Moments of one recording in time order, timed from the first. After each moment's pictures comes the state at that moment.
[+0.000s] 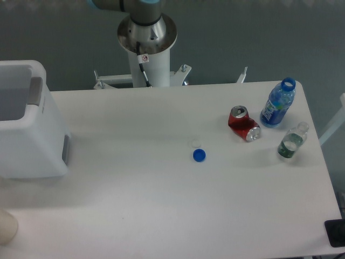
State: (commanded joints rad) arm 1.77 -1.58 -1.32 -1.19 1.02 0.06
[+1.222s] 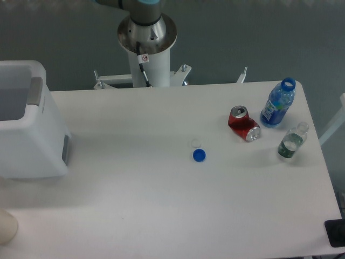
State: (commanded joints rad) arm 1.68 -1.65 -1.31 -1.16 1.11 0.06
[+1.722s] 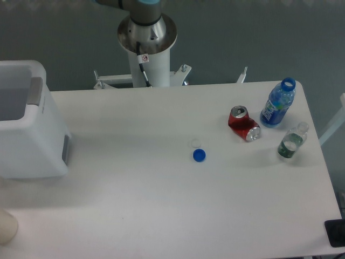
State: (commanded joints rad) arm 1.69 -1.64 -1.32 -1.16 1.14 0.06
